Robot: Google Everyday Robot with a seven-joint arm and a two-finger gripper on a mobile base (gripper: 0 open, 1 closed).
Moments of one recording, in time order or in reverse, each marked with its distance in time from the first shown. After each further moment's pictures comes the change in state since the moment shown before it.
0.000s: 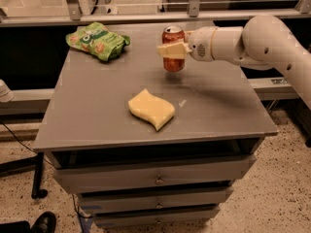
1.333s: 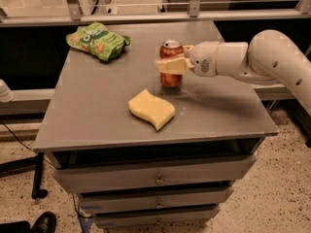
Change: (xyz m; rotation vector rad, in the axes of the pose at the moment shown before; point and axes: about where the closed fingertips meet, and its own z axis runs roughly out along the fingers) arm 0.022 0.048 -0.018 -0.135 -0.027 0.030
